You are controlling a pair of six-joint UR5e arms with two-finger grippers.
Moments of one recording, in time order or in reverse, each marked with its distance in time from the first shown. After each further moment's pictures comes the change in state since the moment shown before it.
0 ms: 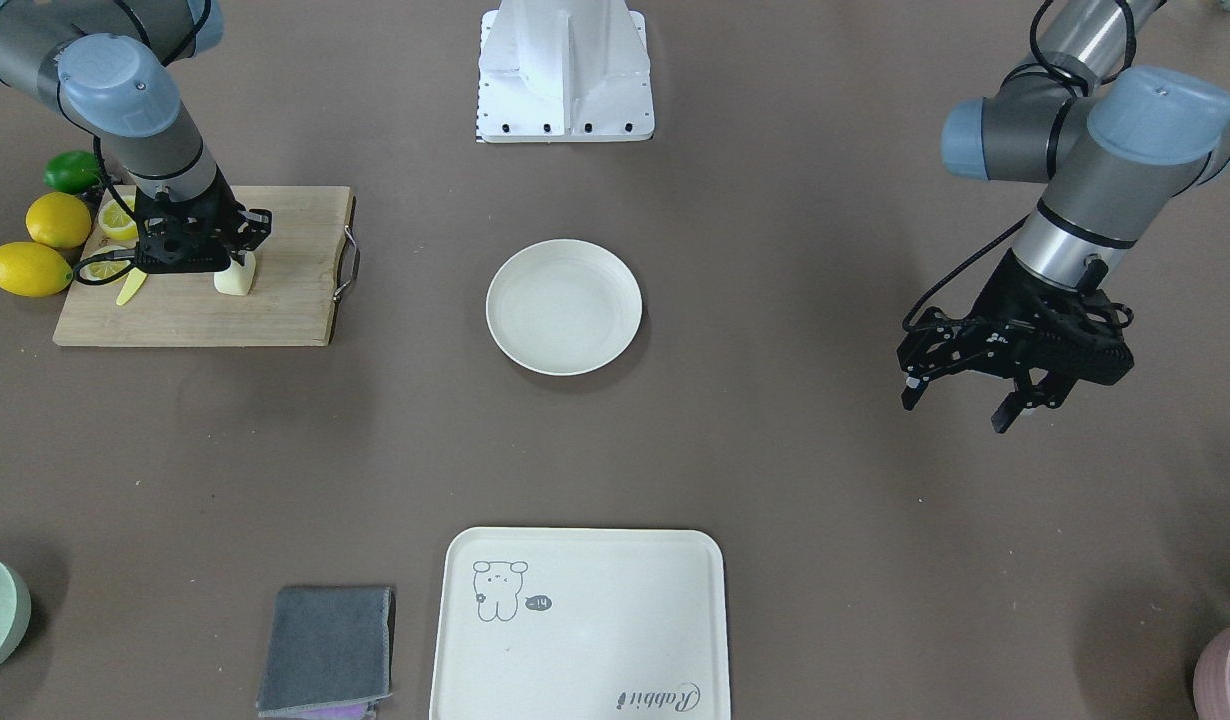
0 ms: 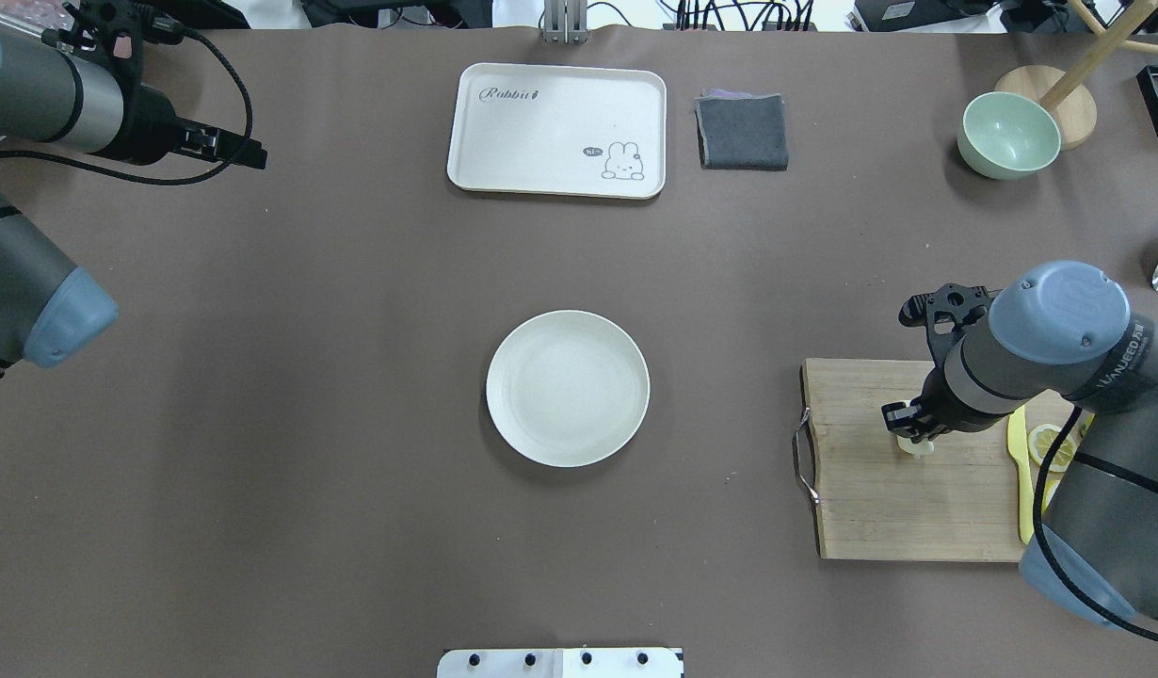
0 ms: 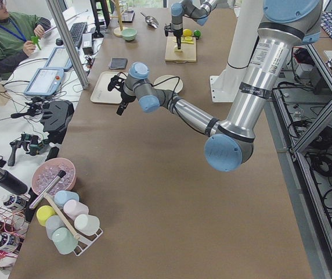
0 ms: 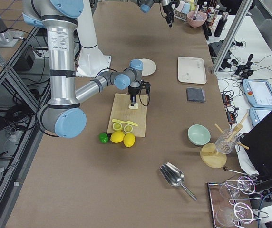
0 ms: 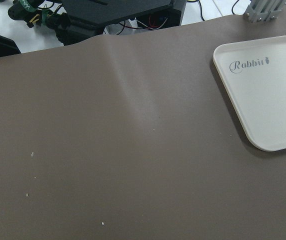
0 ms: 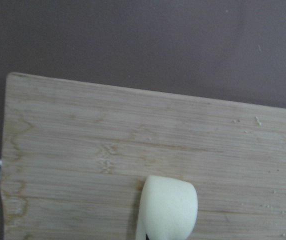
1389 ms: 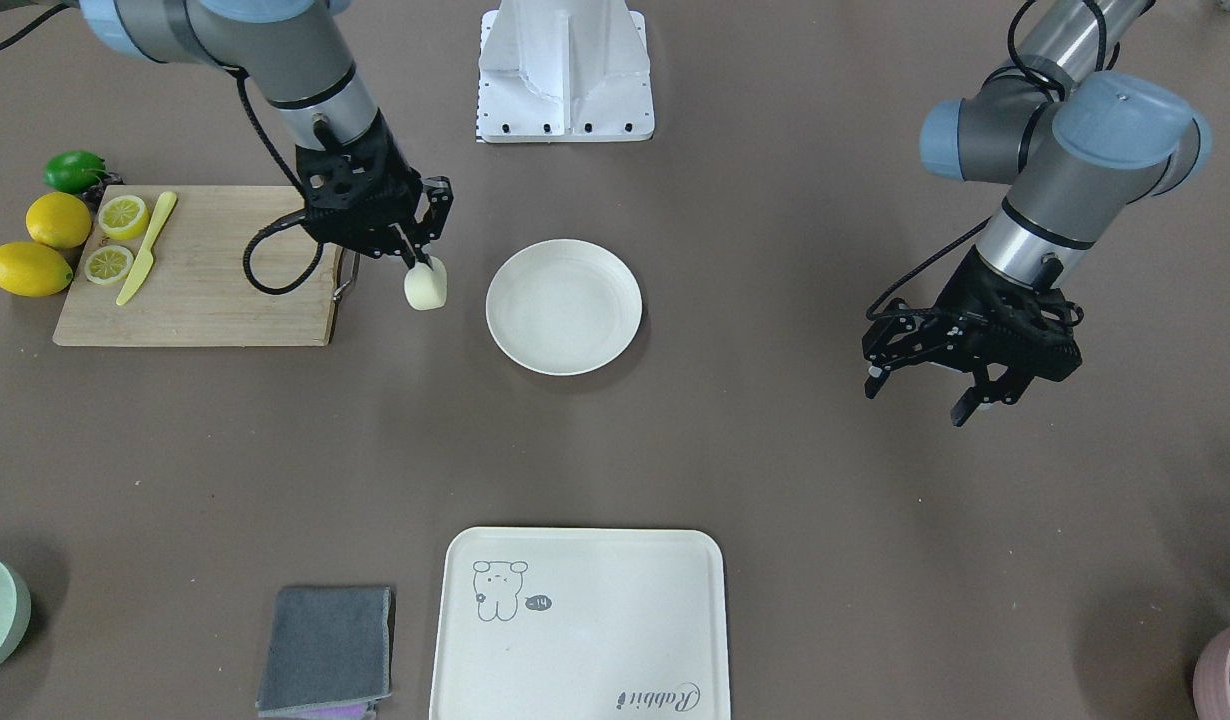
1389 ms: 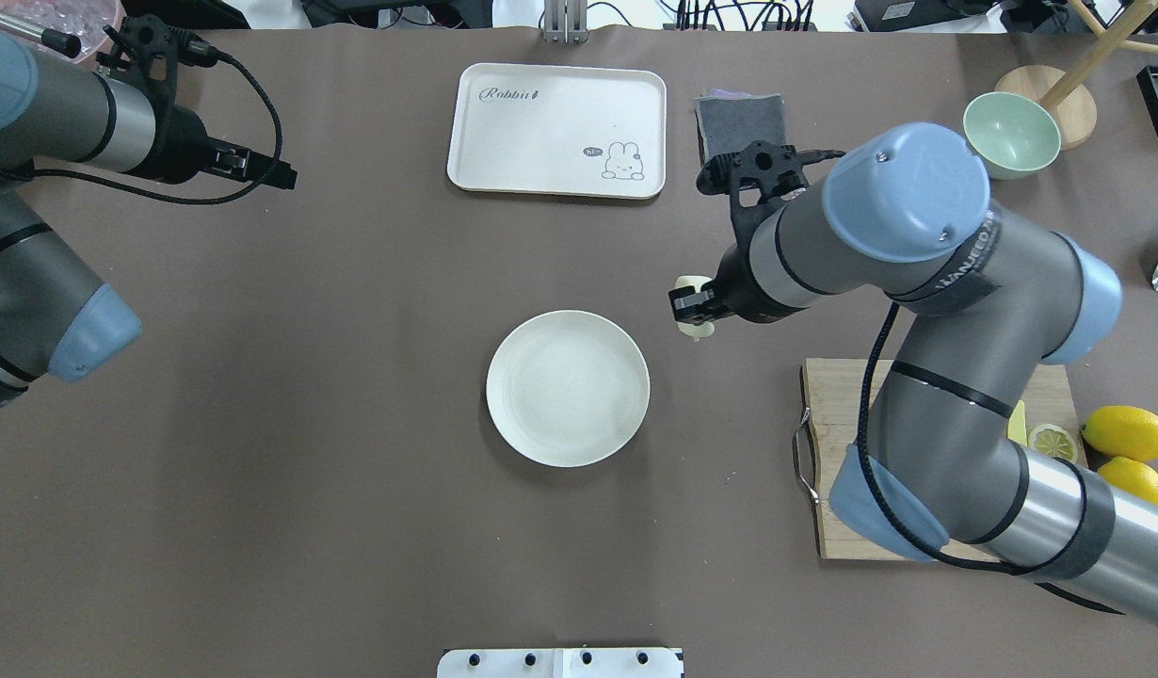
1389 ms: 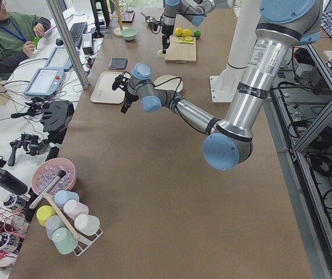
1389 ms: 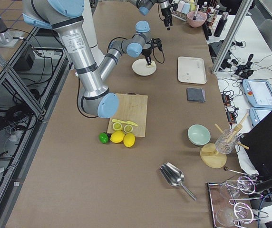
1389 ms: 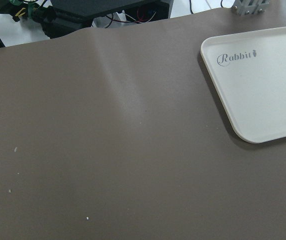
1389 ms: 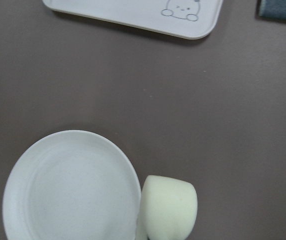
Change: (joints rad) left arm 0.042 -0.016 0.011 -0.031 -0.016 0.001; right arm -0.019 0.473 -0.037 0.002 -0.085 0.012
